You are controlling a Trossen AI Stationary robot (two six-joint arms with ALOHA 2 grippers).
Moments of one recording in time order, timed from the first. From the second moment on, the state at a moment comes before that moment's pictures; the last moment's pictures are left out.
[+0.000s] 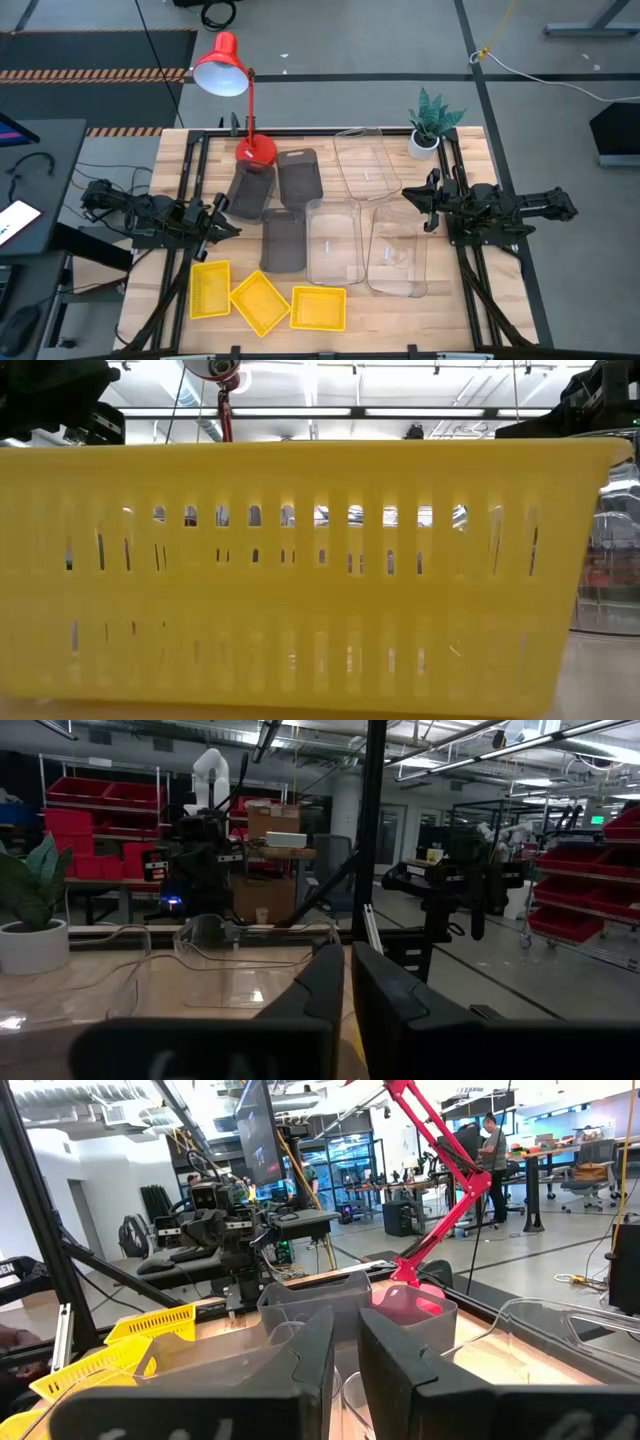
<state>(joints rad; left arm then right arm) -0.34 0.01 0.01 0.21 -0.10 -0.07 0.08 0.01 0.01 0.14 0.32 0.11</state>
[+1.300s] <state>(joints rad) -0.34 0.01 0.01 0.31 -0.16 -0.35 0.08 0.01 0.01 0.14 0.32 0.11</state>
